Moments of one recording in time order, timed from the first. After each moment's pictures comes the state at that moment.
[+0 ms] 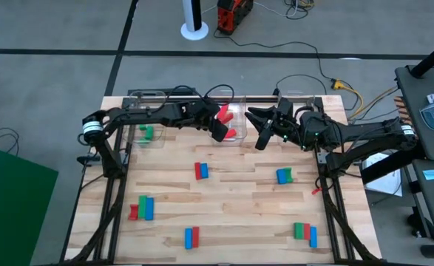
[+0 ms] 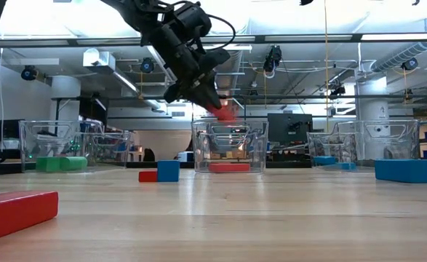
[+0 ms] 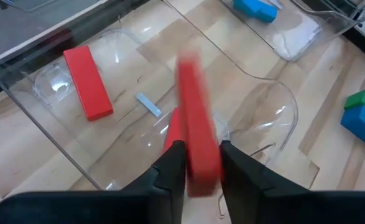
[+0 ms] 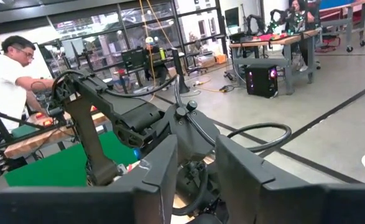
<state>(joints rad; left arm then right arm) 0.32 1.74 1.31 -0.37 -0.09 -0.45 0.07 1.16 1.07 0.11 0.55 0.23</state>
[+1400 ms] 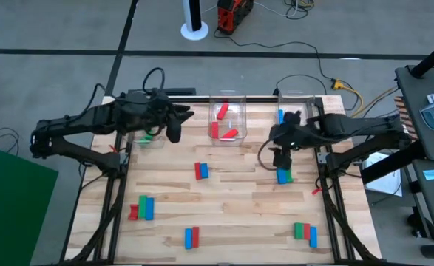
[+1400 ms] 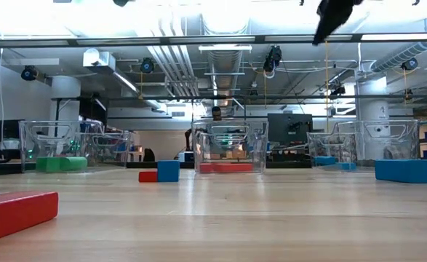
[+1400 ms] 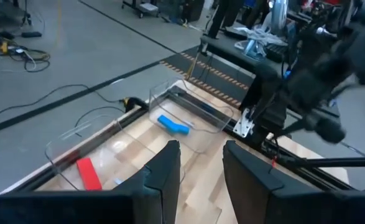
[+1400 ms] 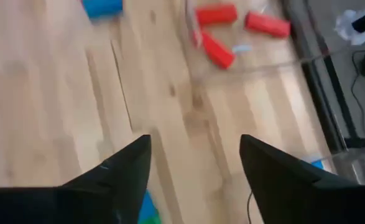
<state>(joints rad) 0.08 1.11 1.31 -0.50 -0.34 -0.41 0.08 1.27 1.34 -1.17 0.29 0.21</state>
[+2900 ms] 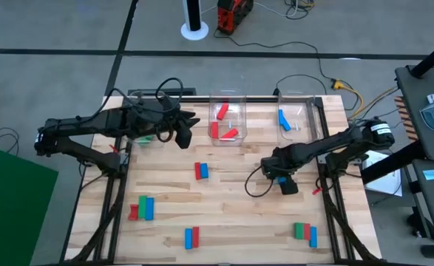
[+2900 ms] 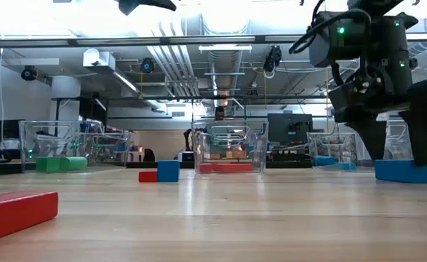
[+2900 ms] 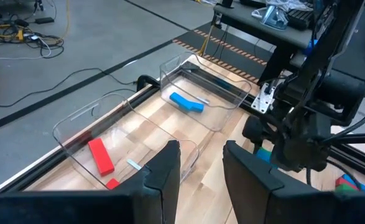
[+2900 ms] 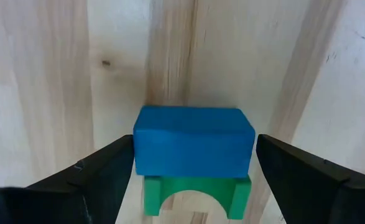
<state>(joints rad) 0.05 1.19 1.30 -0.53 -0.39 -0.40 0.10 1.50 0.80 -0.90 -0.04 -0.02</state>
